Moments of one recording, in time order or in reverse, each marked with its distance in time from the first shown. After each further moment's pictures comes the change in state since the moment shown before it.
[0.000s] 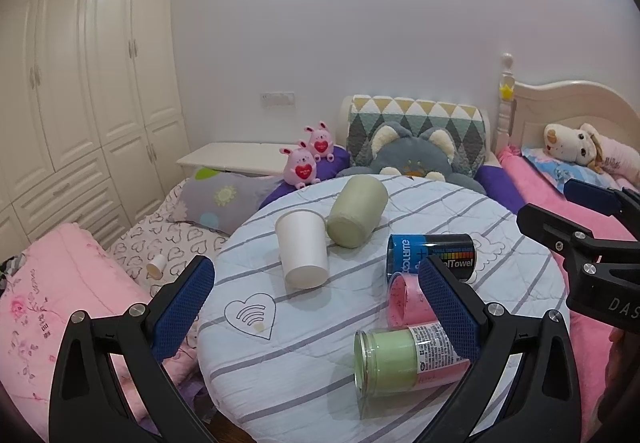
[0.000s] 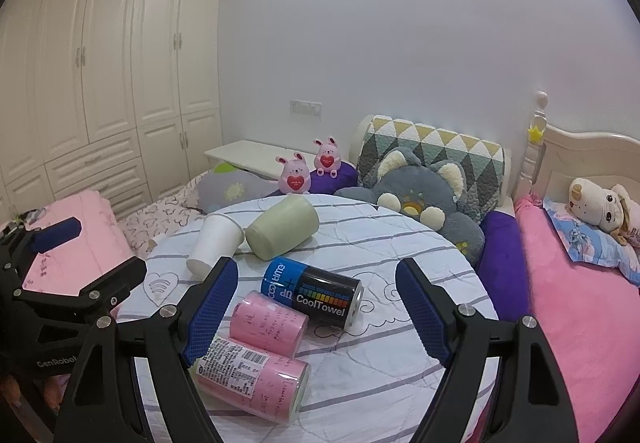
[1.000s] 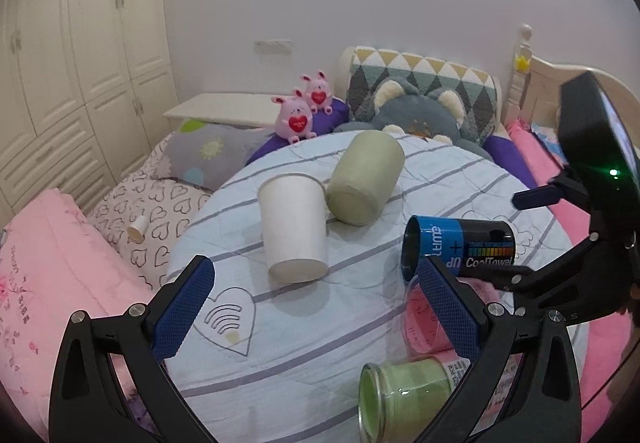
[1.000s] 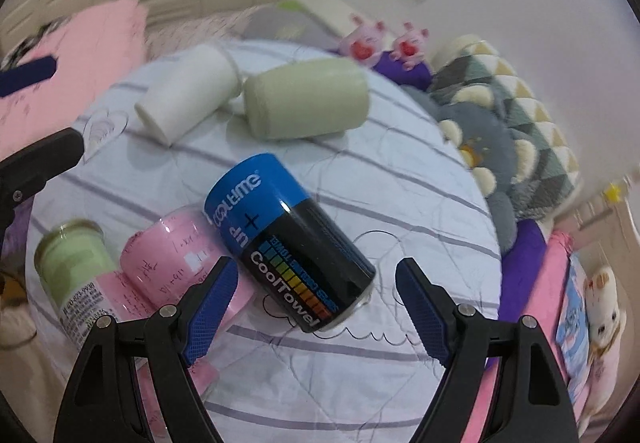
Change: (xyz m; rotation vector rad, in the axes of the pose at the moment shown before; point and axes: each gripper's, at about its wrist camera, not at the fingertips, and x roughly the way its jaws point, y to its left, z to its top) left arm 0.095 0.001 -0.001 -0.048 0.191 -0.037; right arm 0.147 0.004 -0.001 -0.498 0.554 0.143
